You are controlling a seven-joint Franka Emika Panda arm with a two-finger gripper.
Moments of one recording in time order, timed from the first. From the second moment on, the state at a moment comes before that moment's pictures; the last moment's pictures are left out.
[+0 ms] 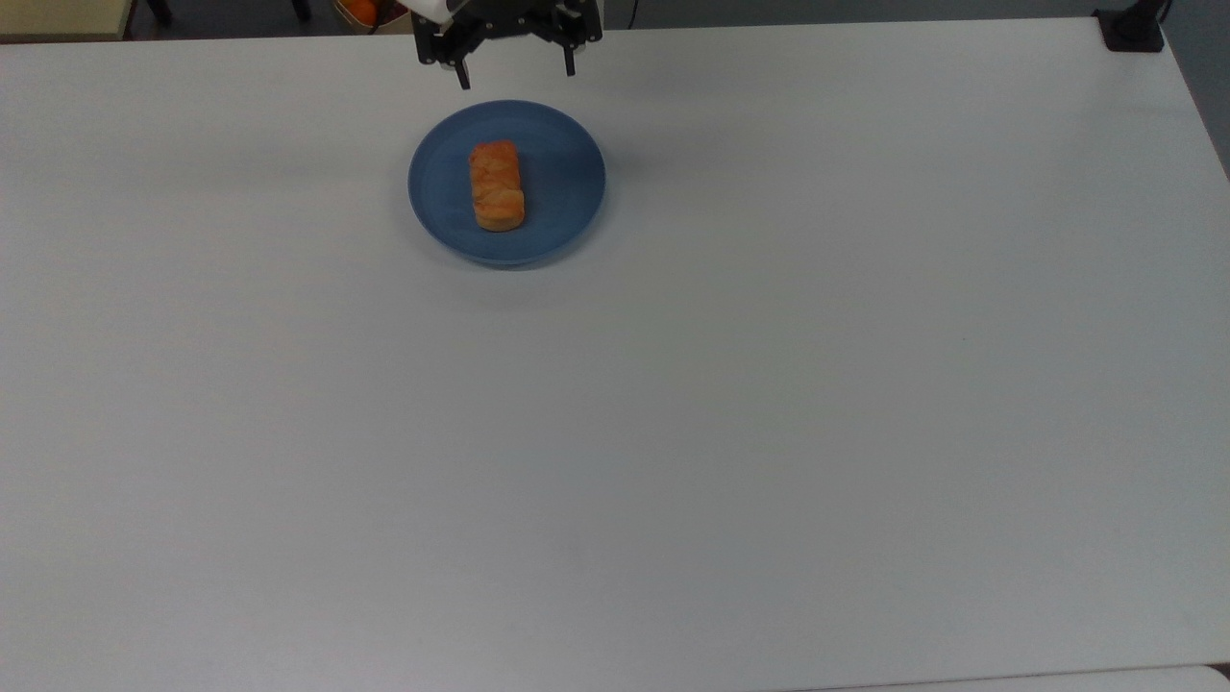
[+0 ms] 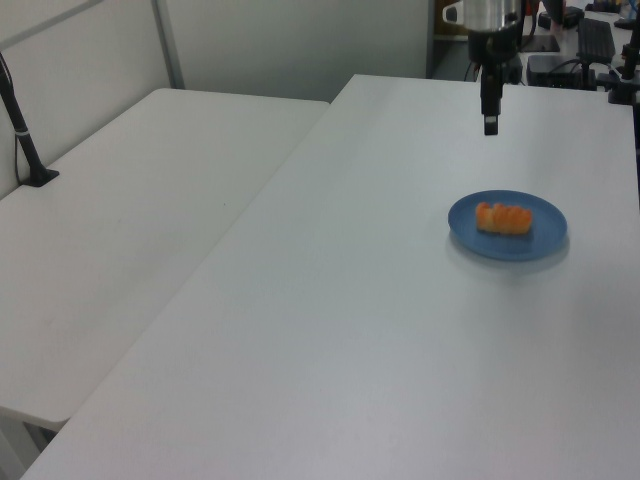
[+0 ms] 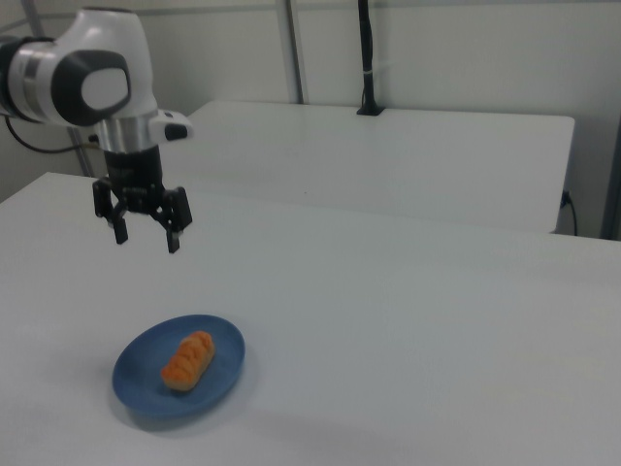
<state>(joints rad) 0.12 0.04 -0.05 -1.76 0.03 1.67 -0.14</state>
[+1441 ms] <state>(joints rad) 0.08 0.21 -0.06 -2.00 -0.03 1.91 -0.14</state>
